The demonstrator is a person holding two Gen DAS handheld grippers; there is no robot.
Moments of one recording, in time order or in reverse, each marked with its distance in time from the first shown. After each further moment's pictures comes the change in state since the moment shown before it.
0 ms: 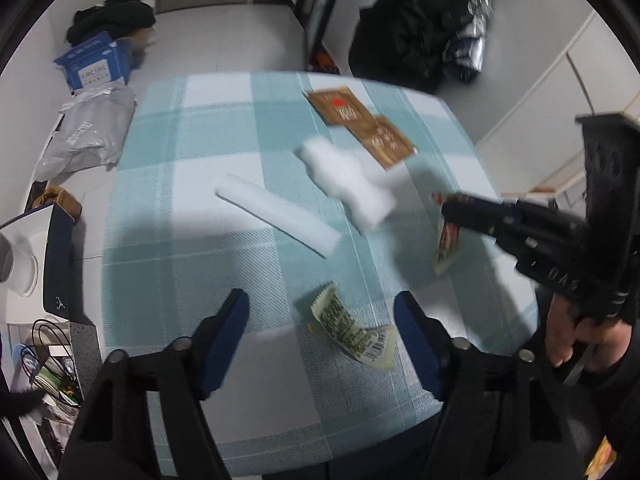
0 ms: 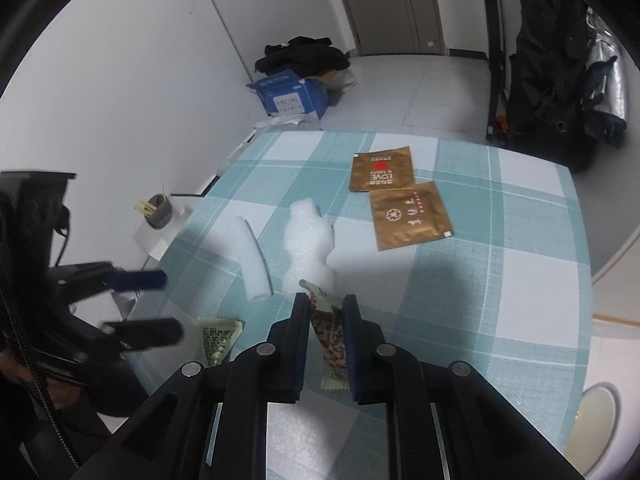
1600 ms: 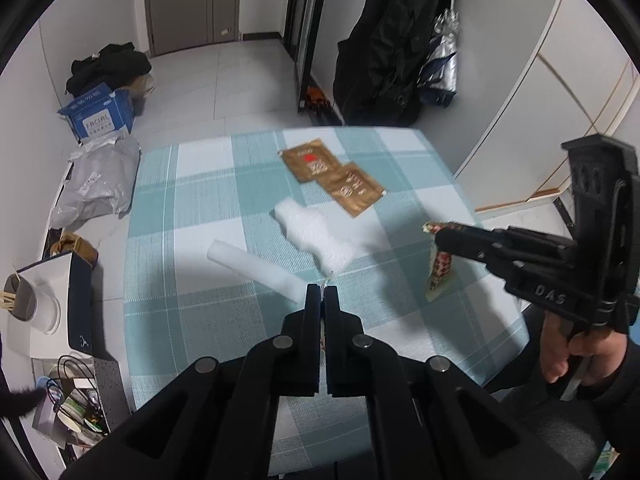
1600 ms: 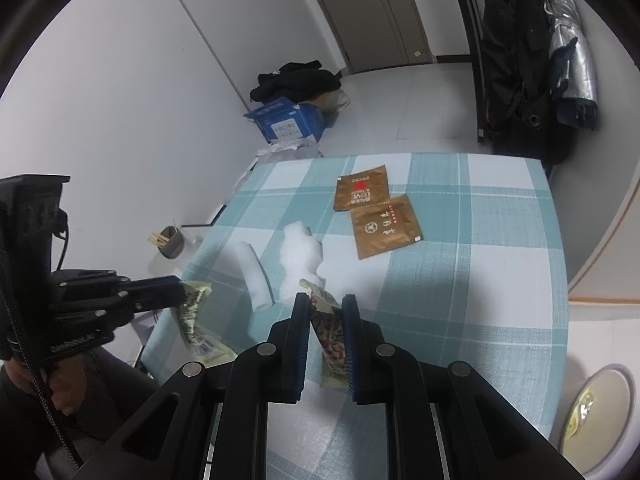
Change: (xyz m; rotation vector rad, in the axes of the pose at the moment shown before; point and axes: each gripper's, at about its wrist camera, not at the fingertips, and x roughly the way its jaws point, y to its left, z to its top) left arm -0.037 -0.039 0.018 0.077 -0.131 0.056; right arm -0.038 -0.024 -0.005 0.104 -0.080 0.054
